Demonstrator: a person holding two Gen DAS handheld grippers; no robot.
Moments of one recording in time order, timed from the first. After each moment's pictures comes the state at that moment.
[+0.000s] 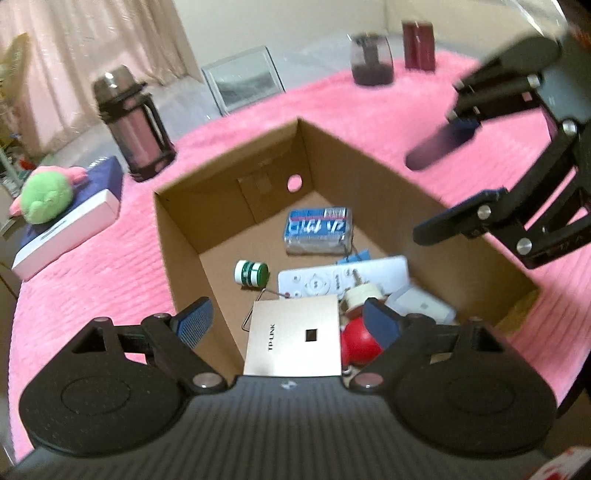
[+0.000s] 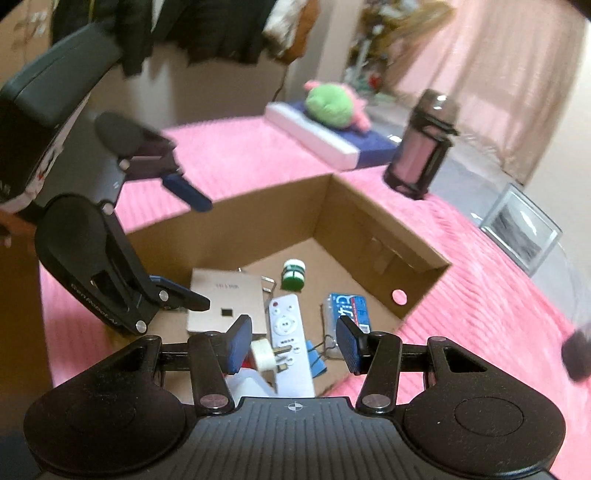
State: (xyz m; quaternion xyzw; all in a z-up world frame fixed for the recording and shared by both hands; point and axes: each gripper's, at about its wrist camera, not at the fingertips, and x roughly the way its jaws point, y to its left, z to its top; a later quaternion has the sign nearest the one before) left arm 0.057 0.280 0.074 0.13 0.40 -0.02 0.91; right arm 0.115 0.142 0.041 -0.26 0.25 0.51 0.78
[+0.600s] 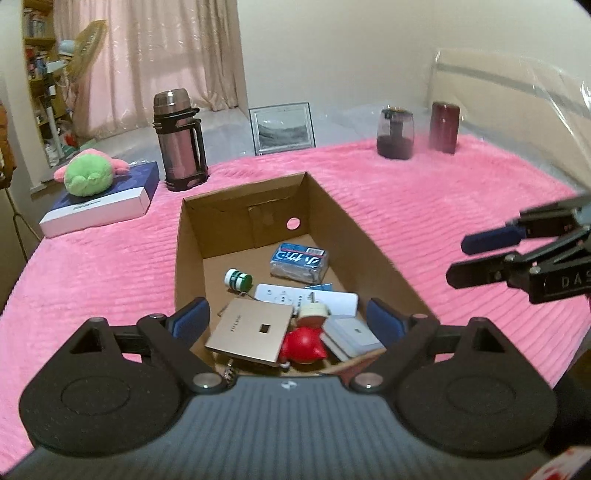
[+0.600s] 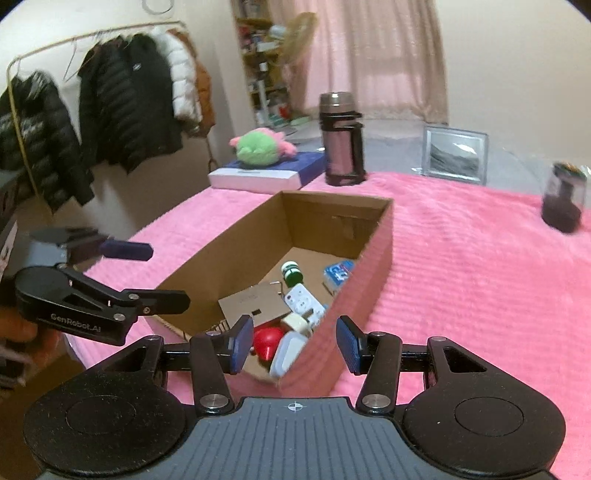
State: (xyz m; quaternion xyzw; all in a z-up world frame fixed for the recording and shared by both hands) left arm -0.028 0.237 0.107 0.03 0.32 0.04 0.95; right arm 0.058 0.032 0.064 -0.03 0.29 0.45 0.84
